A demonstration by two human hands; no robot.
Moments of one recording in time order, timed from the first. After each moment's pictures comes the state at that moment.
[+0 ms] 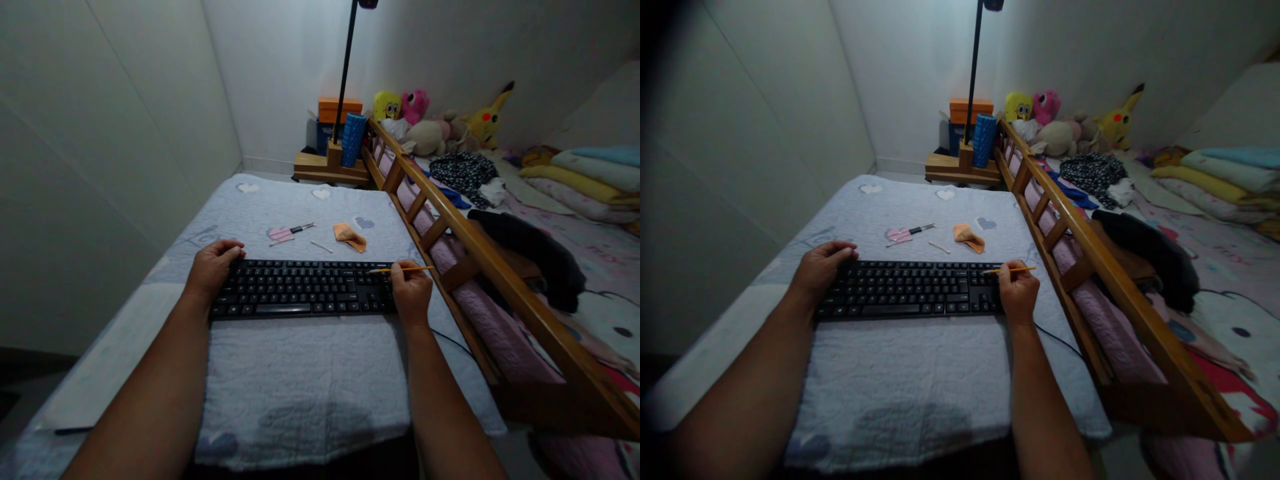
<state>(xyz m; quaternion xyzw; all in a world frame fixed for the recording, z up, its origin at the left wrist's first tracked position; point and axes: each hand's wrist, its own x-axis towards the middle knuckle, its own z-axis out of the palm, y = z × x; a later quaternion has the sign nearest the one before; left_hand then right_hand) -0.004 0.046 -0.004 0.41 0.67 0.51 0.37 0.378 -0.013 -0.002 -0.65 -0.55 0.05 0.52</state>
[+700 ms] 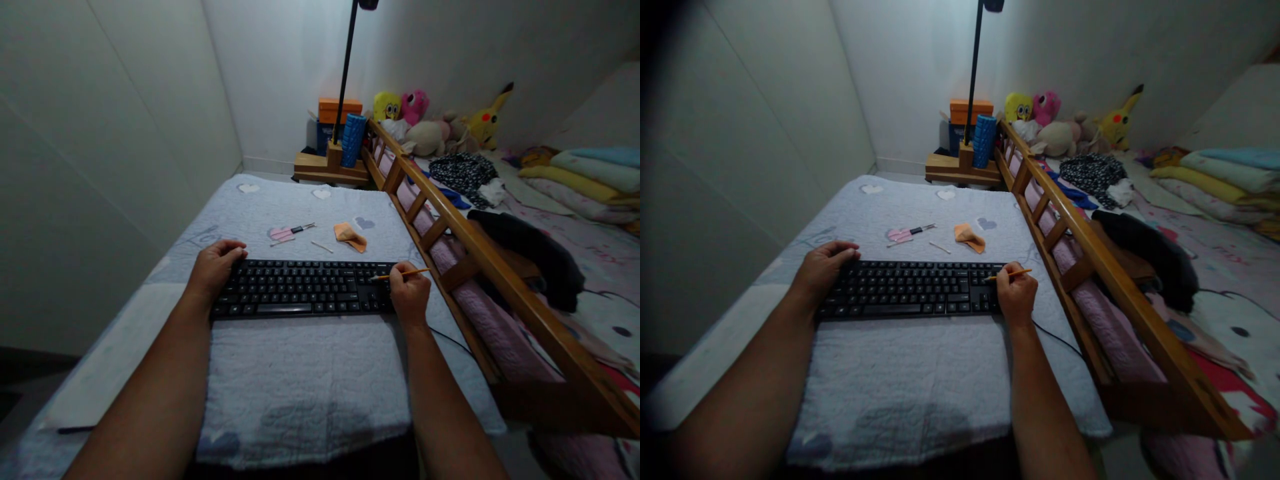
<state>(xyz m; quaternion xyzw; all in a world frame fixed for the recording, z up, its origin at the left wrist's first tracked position) -0.010 0.050 -0.010 0.43 0.66 0.49 0.37 0.376 -0.016 0.000 -0.65 -0.59 0.01 0.49</state>
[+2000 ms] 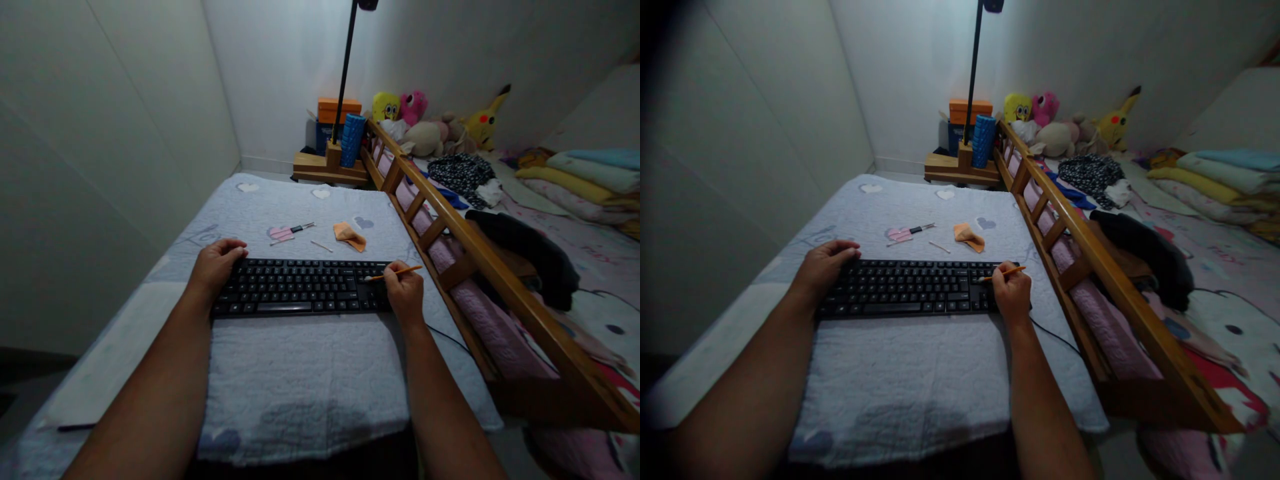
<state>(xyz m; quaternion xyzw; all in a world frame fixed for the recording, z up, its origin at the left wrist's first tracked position) -0.010 0.050 -0.008 0.45 0.68 0.47 0.34 0.373 -0.018 0.002 -0.63 -0.61 0.08 0.47</state>
